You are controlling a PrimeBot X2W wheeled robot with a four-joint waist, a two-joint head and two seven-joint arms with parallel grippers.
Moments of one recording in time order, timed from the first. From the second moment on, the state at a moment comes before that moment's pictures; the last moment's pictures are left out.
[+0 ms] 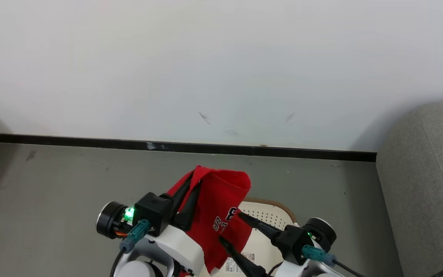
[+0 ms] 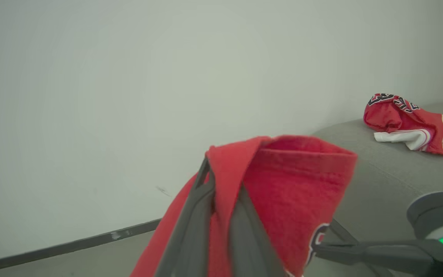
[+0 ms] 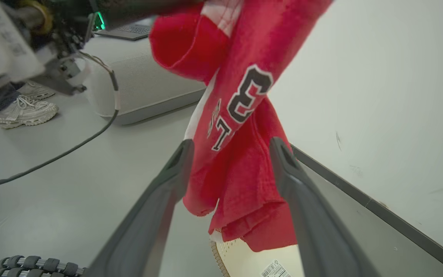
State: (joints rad) left arm -0.20 0.05 -0.42 0.00 -0.26 0.07 -0.01; right arm -0.24 -0.07 0.69 0.24 0.15 0.13 -0.26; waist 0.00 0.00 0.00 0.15
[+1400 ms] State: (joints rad) left arm -0.11 0.06 -0.51 -0.23 -0.28 0.11 0.15; right arm -0.24 -0.06 0.59 0.27 0.17 0.13 -0.26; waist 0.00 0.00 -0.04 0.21
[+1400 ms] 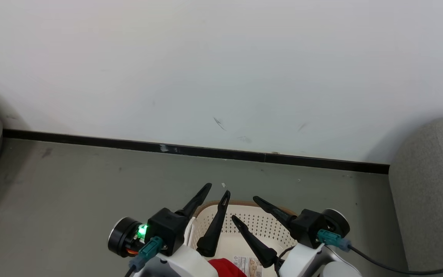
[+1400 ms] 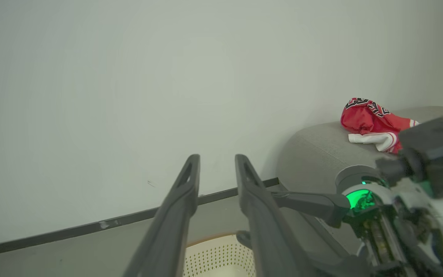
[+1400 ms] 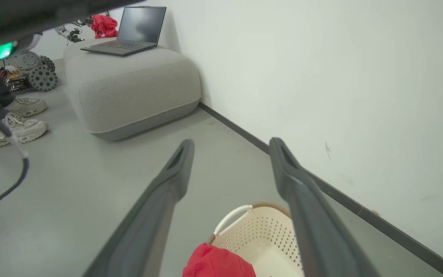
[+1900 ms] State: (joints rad) left arm -0.06 0.08 -0.45 -0.22 -0.28 0.15 0.15; right arm -0.22 -0.06 0.51 0.23 0.17 0.13 -0.26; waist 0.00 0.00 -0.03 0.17
